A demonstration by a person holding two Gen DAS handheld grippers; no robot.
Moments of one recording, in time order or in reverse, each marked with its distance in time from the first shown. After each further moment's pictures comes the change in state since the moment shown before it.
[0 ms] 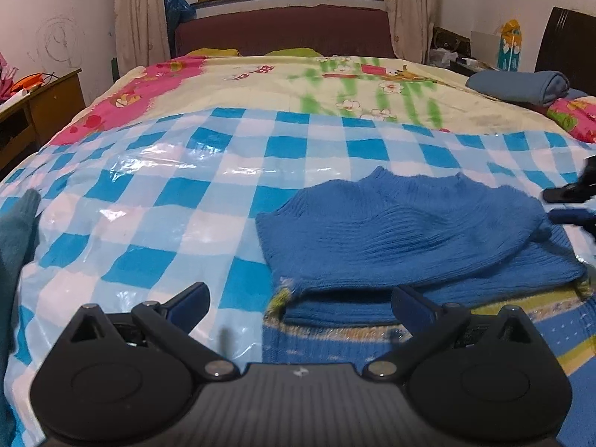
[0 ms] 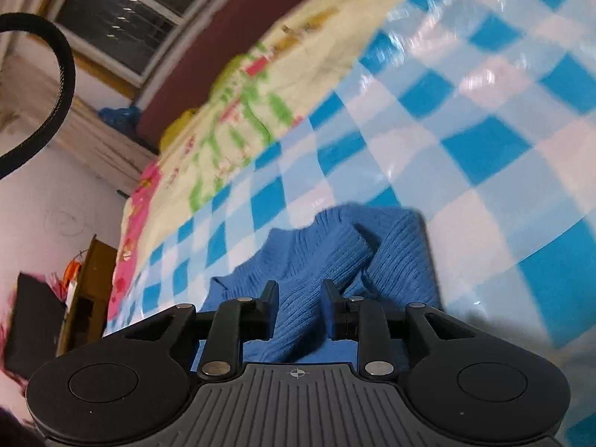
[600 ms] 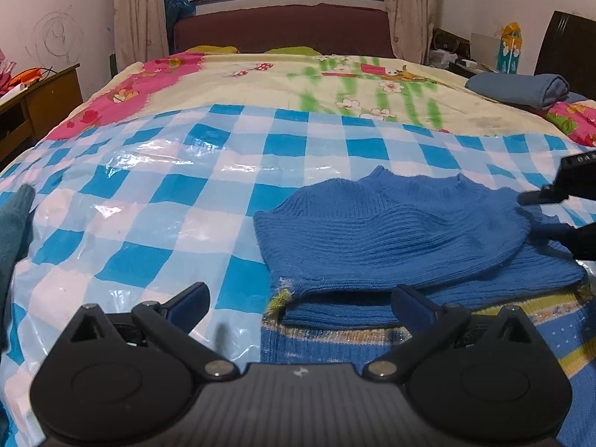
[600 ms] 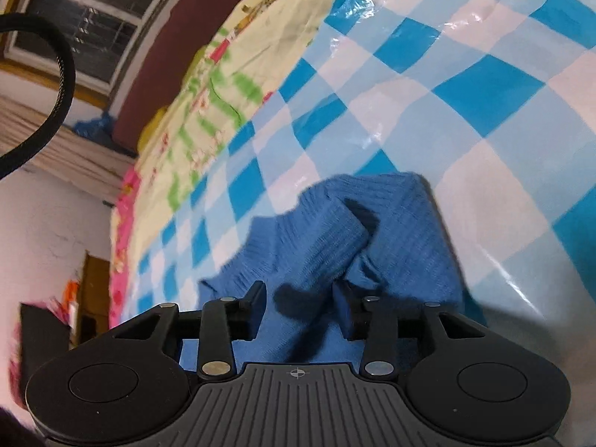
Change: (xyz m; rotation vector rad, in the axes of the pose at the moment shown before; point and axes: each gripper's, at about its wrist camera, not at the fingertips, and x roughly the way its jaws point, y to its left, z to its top) left arm 0.004 0.004 -0.001 -0.014 0.000 -0.014; right arm 0.027 -0.005 0.000 0.129 0.044 0.003
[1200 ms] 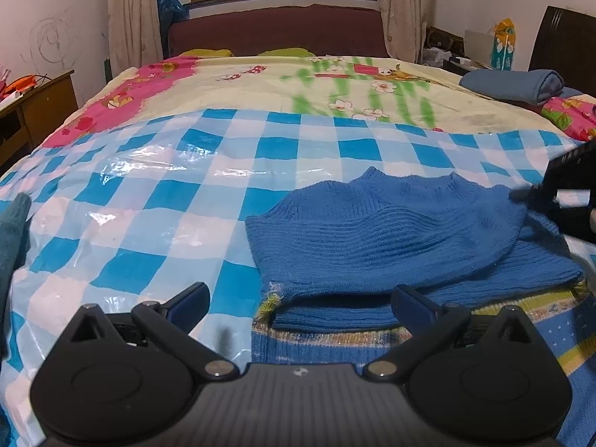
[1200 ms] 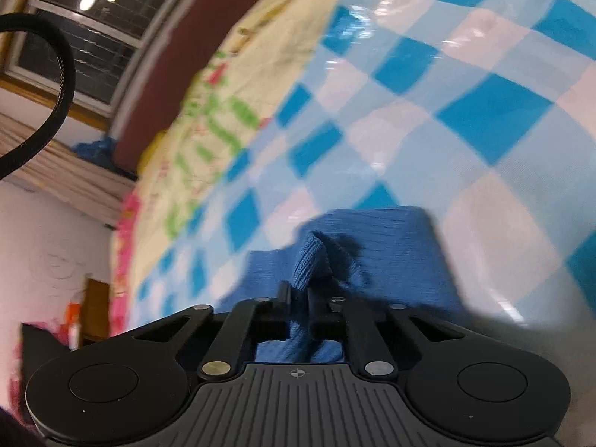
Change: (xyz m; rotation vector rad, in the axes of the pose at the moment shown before) left arm 0.001 -0.006 0.003 0.023 -0.002 -0.002; right arm 0.007 0.001 0.009 -0.002 -0.072 0.030
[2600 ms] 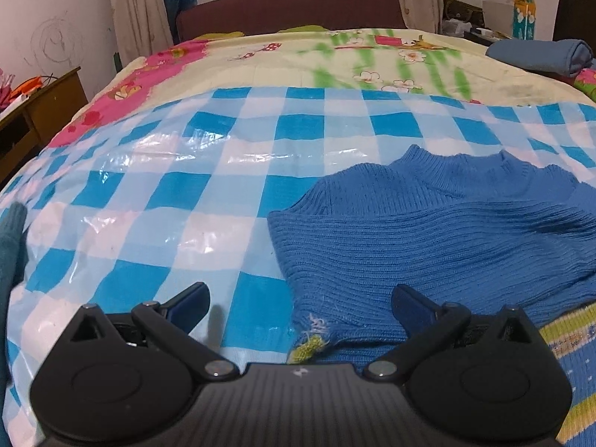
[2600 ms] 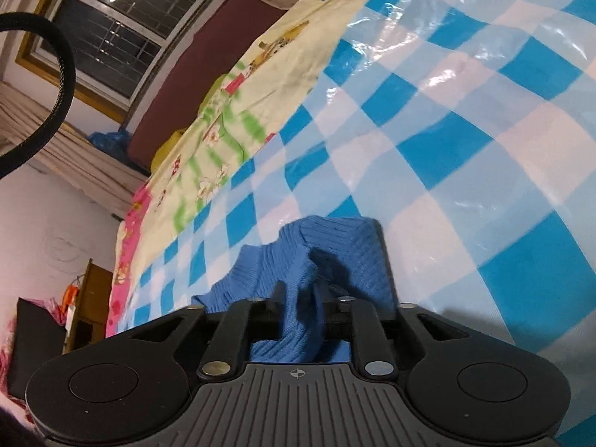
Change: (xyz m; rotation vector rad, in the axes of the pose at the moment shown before) left arm 0.052 0.006 0.010 0.037 0.073 0.089; right arm -0.043 -0.019 -0.007 -0.099 -0.039 -0.024
